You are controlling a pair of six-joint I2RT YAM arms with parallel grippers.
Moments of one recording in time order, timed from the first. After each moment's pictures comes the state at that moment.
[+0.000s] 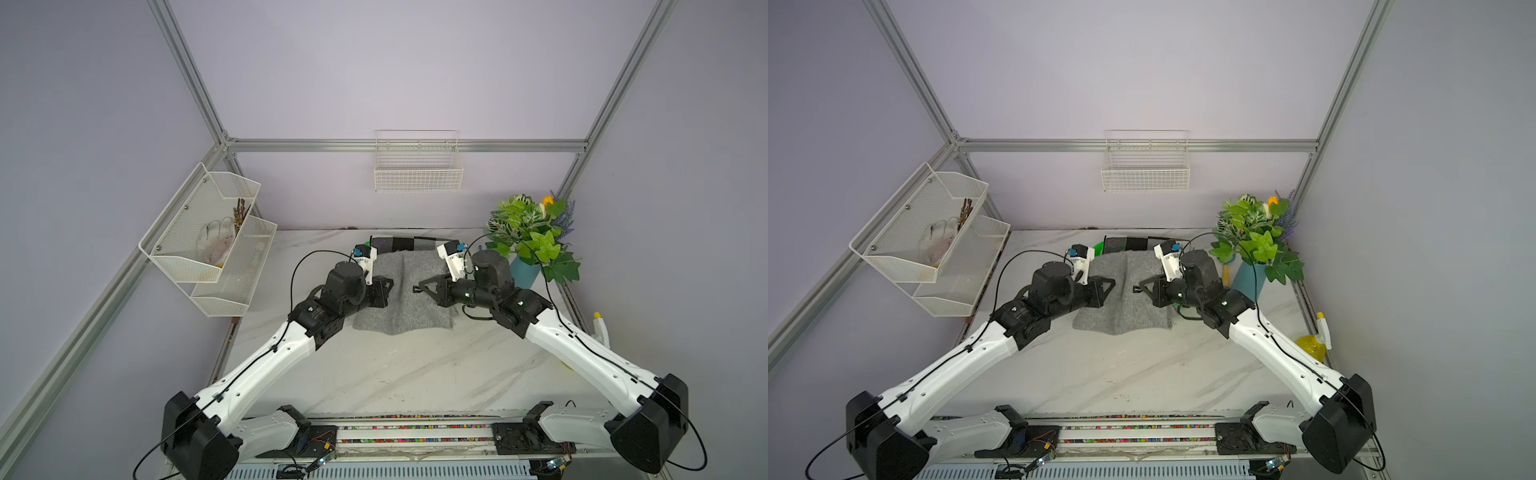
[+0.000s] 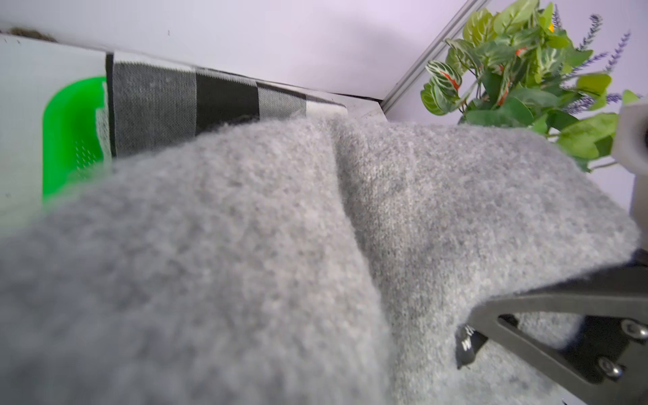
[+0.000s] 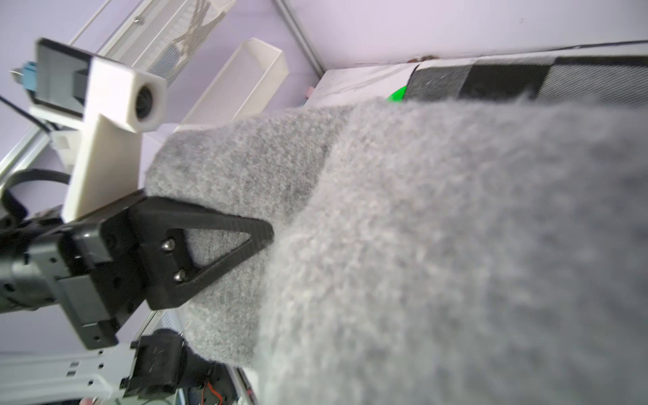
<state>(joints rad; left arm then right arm) -0.57 1.25 1.10 -0.31 0.09 -0.51 0.56 1.31 1.16 -0.30 -0.35 0.43</state>
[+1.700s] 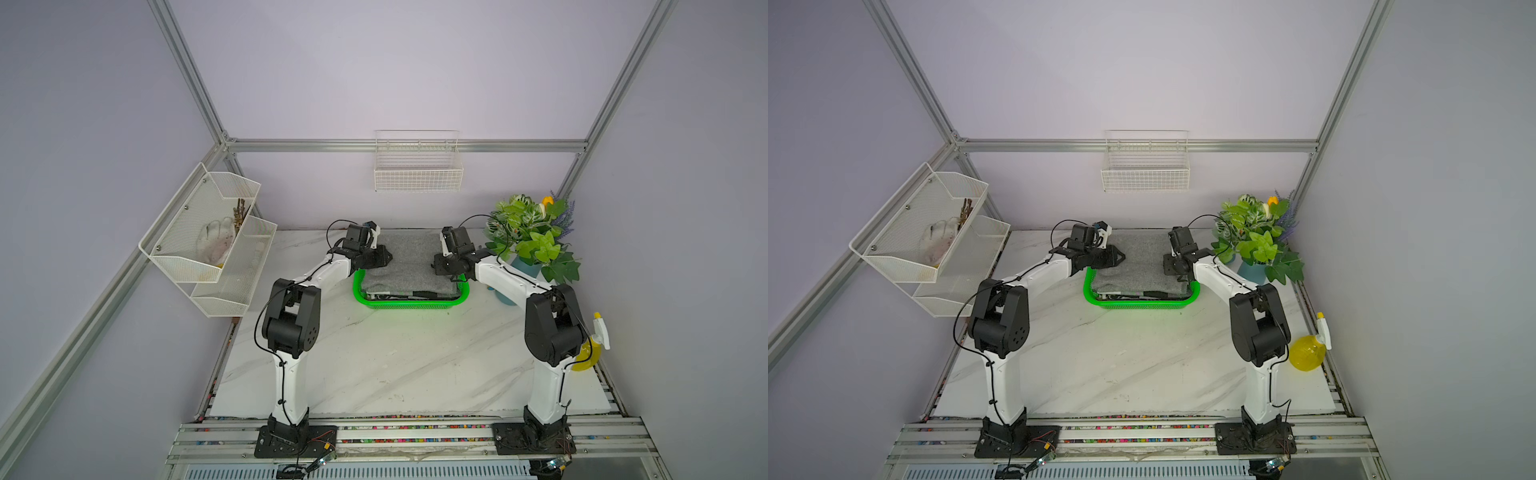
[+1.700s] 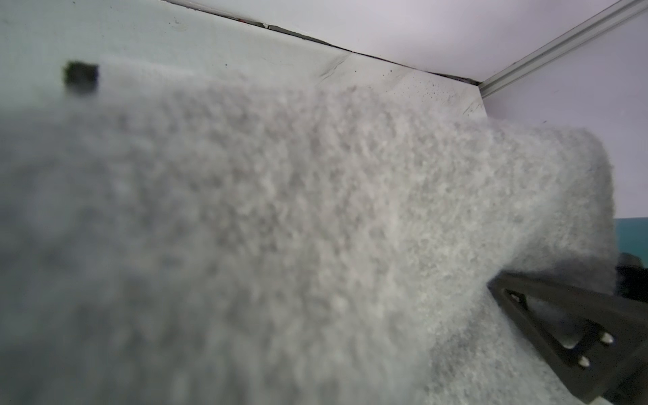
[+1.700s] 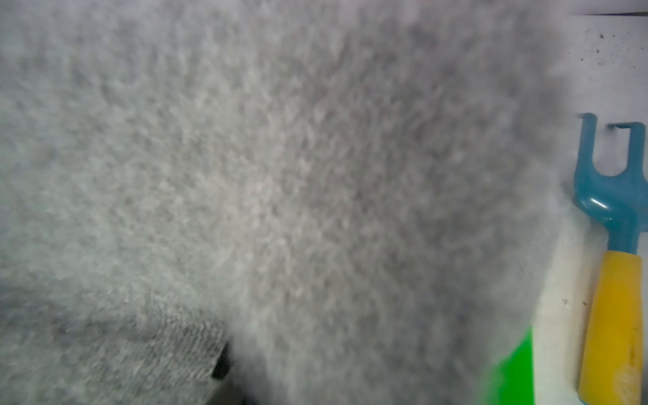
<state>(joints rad) -0.30 2.08 1.62 -0.28 0.34 -0.41 0.37 1.97 1.54 -0.43 0.09 0.24</state>
